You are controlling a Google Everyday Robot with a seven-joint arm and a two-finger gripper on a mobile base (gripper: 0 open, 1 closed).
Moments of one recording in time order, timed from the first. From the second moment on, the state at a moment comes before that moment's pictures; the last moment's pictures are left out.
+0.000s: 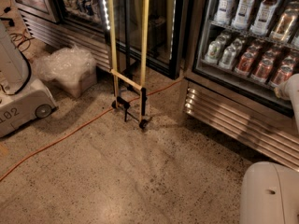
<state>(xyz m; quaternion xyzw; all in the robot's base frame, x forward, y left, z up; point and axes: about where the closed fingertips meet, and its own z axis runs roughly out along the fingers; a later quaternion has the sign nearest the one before) 0.796 -0.631 0.614 -0.08 0.91 -0.20 0.36</state>
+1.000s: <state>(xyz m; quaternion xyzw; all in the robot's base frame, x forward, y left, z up) 0.813 -0.648 0.632 -0.04 0.88 -0.24 0.40</state>
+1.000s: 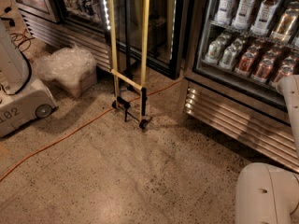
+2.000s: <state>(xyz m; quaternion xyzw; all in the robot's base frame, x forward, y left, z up) 0.835 -0.620 0.600 -0.04 0.87 -0.24 0.42</state>
